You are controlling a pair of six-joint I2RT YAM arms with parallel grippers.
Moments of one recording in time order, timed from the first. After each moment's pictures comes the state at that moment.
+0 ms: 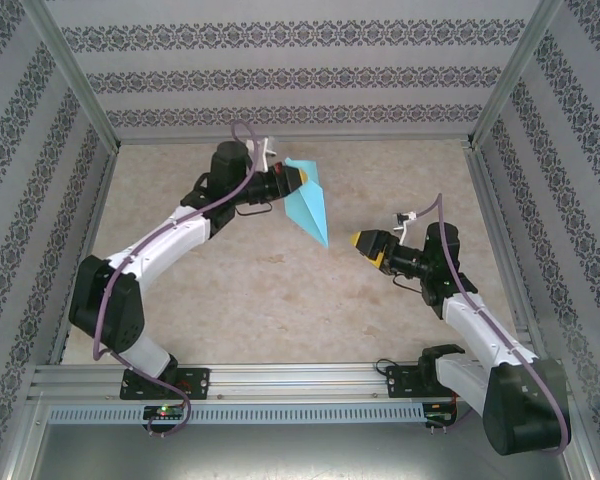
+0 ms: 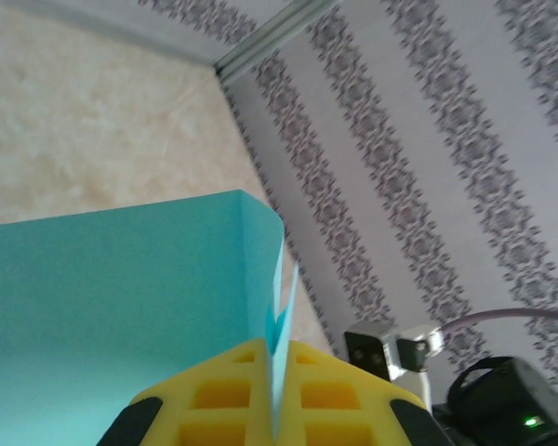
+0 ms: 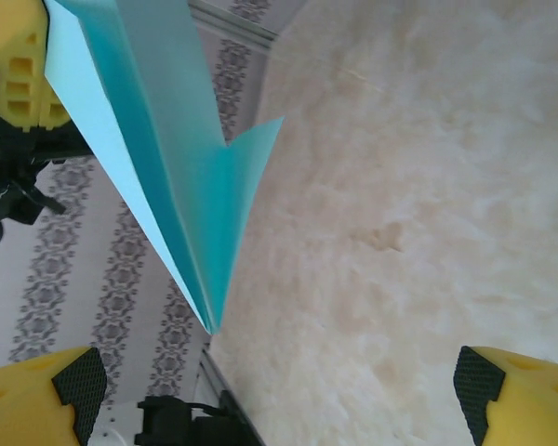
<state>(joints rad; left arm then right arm) -0.44 1.59 1.28 0.03 0.56 -0.80 0.11 1.00 0.42 0.23 -0.92 0.92</state>
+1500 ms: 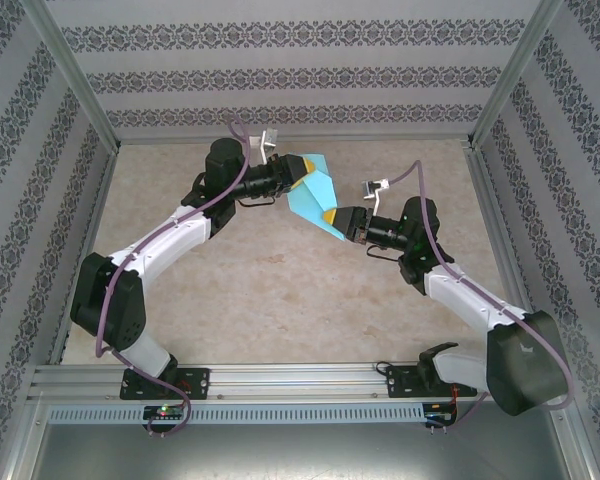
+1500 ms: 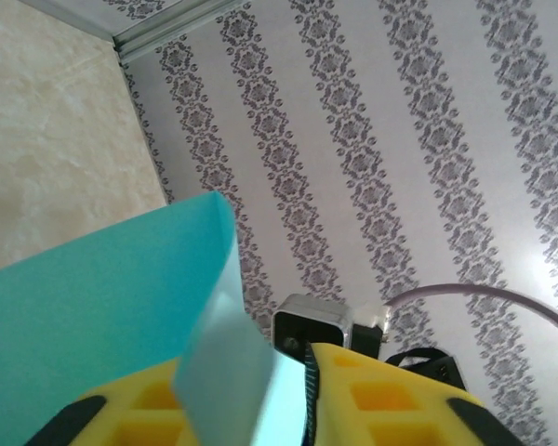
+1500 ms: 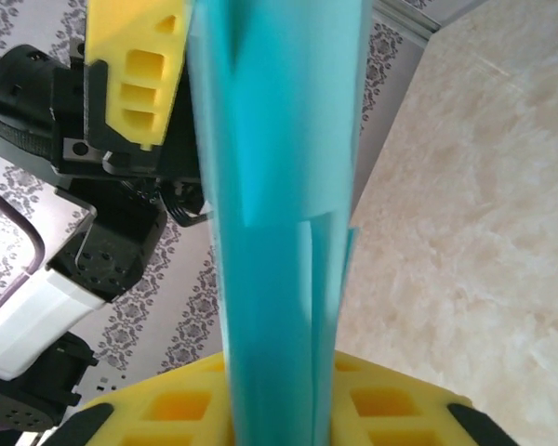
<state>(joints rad) -0.44 1.61 1.25 0.24 0.70 -1.08 0.32 1.21 0.63 0.53 -0.91 1.07</state>
